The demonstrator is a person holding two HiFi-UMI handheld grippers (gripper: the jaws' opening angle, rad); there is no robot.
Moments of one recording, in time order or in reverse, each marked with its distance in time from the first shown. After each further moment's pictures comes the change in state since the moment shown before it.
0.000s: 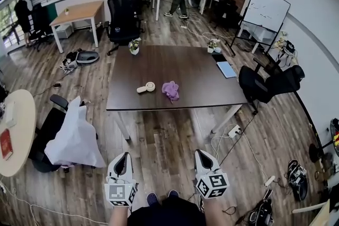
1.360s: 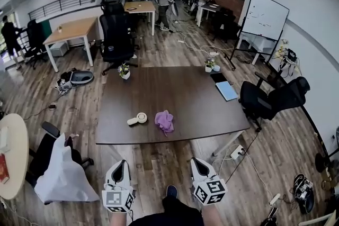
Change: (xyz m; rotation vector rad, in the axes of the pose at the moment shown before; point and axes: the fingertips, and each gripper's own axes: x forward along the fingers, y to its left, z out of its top) left arm 0.204 0.012 0.009 -0.004 -0.028 0.001; right arm 0.163 -0.107 0.041 0.057 -0.023 0.051
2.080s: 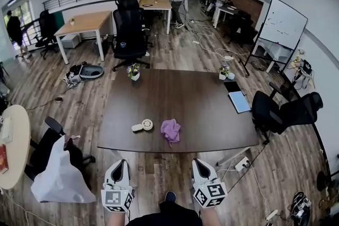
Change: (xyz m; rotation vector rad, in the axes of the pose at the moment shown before) left arm 0.074 0.028 0.004 -0.002 0.016 0.107; right arm 0.090 -0.036 0.029 -0.025 -0.012 0.077
